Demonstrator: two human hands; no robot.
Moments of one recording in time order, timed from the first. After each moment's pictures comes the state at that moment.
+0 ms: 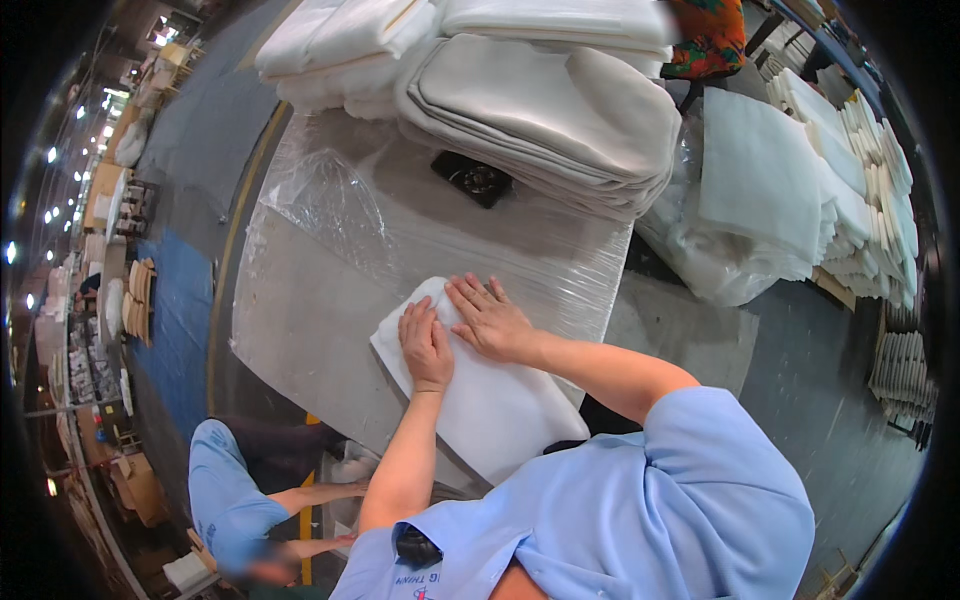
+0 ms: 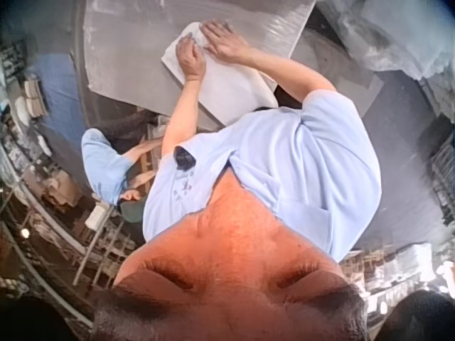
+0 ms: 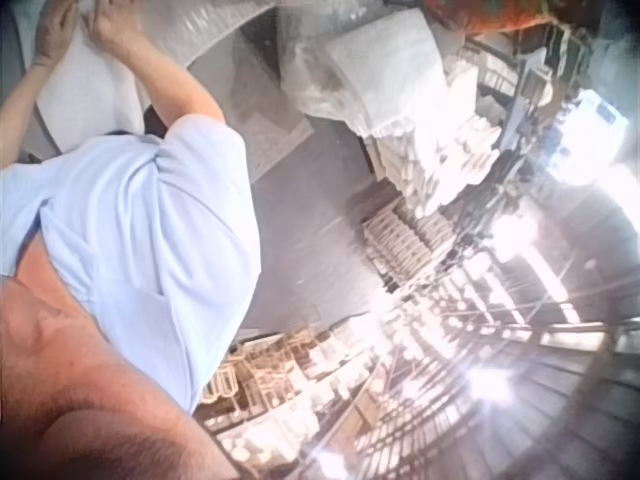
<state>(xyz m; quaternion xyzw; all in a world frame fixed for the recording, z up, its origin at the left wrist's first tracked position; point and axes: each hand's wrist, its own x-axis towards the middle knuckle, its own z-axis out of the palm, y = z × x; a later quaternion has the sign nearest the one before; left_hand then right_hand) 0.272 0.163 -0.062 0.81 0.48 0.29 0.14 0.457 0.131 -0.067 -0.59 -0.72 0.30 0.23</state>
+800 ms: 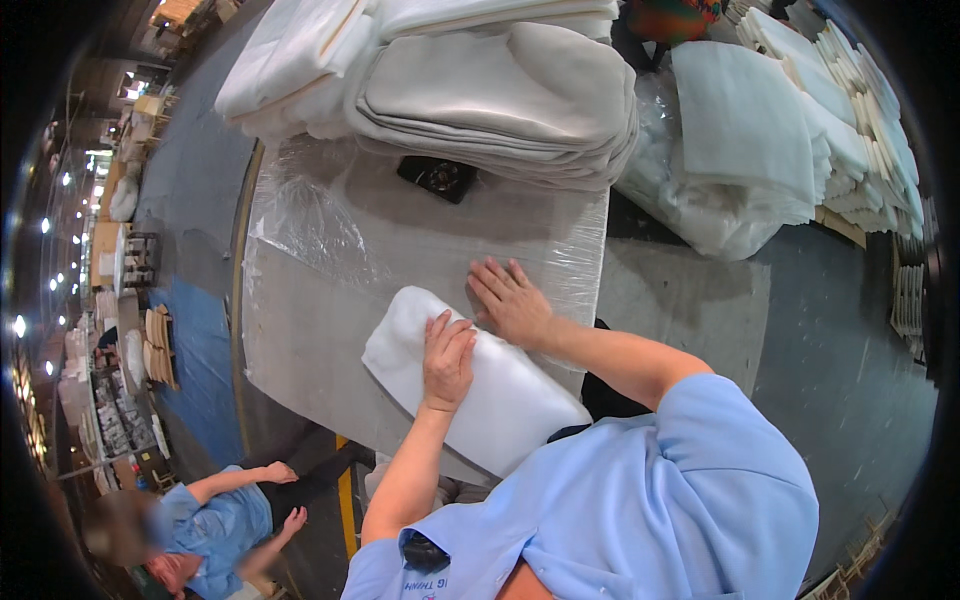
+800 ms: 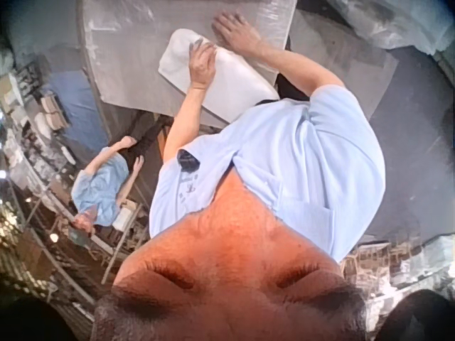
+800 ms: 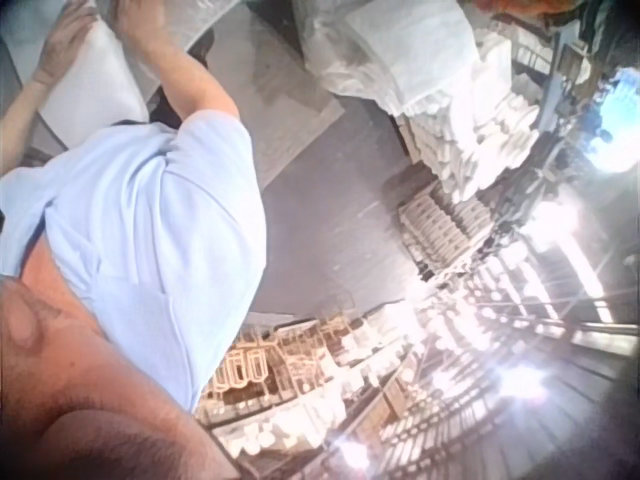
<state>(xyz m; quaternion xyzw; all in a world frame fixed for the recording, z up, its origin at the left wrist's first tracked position) 0.293 0.127 -0.034 0.89 0.34 0.21 0.21 0.493 0.095 -0.095 -0.63 -0.73 0.15 0.22</state>
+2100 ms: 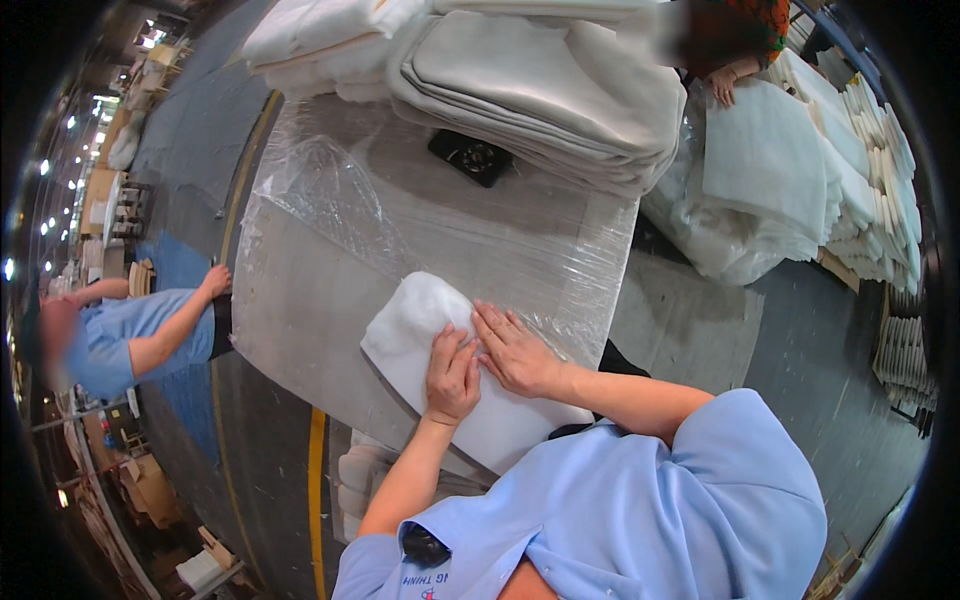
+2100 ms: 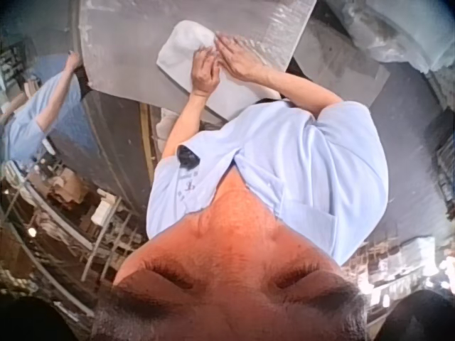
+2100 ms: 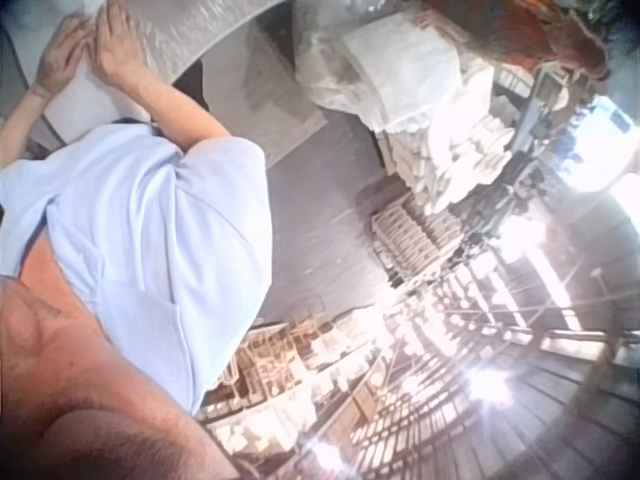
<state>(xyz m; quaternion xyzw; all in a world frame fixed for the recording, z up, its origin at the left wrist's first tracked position) 0.250 0.095 -0.042 0.88 0.36 0.25 0.20 0.442 0.049 -0.061 -0.56 -0.72 0.28 0.29</state>
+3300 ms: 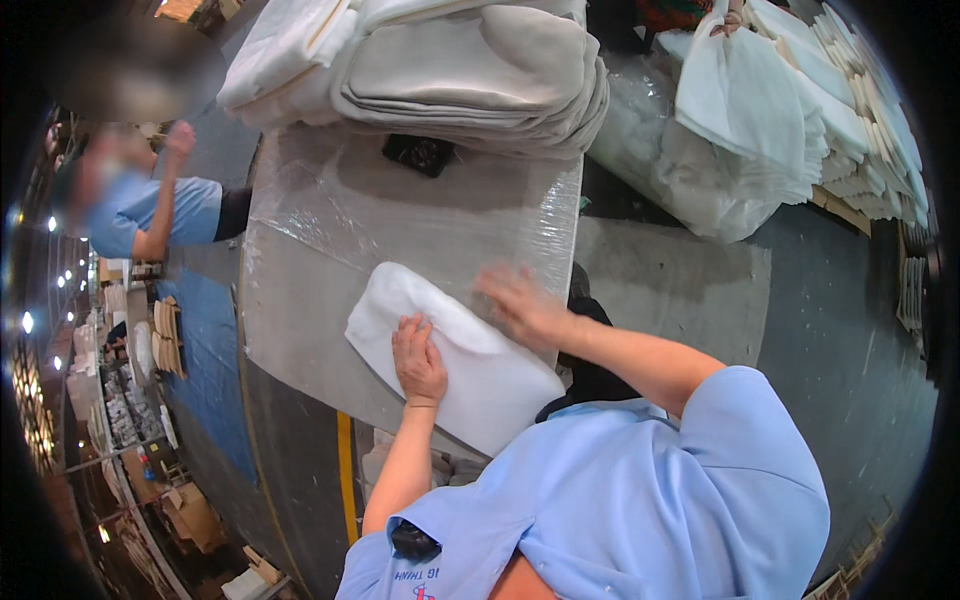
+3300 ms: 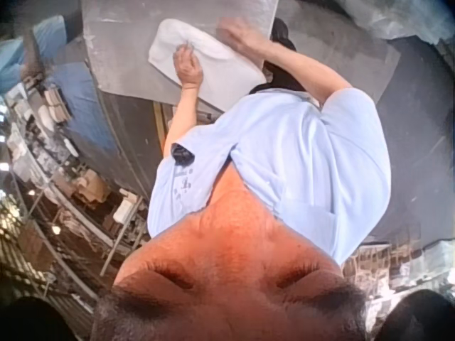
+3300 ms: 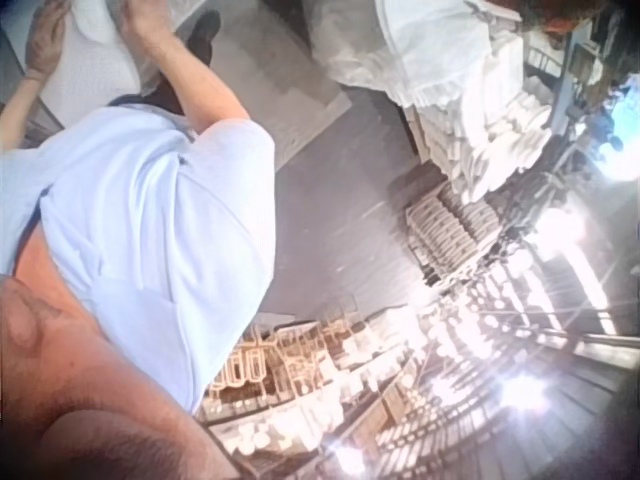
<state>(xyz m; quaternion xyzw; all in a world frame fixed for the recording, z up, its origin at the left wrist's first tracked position) 0.251 0.065 -0.045 0.87 0.45 0.18 0.09 0.524 0.004 -0.067 -0.58 -0.68 0.33 0.29</state>
